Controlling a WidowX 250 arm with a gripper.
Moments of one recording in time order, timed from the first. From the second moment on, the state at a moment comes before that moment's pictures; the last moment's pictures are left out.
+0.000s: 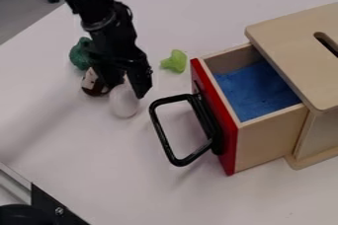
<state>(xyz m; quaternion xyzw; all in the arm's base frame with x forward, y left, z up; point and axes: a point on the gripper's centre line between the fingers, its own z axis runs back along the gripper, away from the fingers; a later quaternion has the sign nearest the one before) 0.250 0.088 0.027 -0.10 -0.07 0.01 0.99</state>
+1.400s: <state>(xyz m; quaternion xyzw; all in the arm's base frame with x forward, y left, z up) 0.252 0.085 0.022 -0.13 -0.05 0.00 0.99</state>
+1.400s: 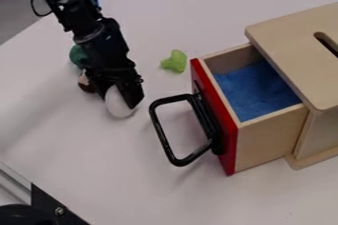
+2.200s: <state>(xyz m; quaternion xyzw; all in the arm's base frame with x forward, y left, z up) 0.249 0.013 0.124 -0.12 -0.15 -0.08 0.98</state>
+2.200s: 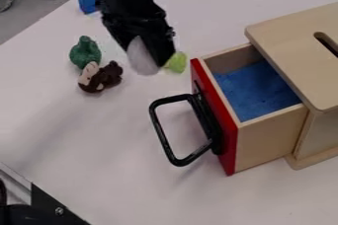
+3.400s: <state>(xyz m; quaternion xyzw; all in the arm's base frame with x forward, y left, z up) 0.292 -0.085 0.092 -0.05 -0.17 -0.29 0.94</state>
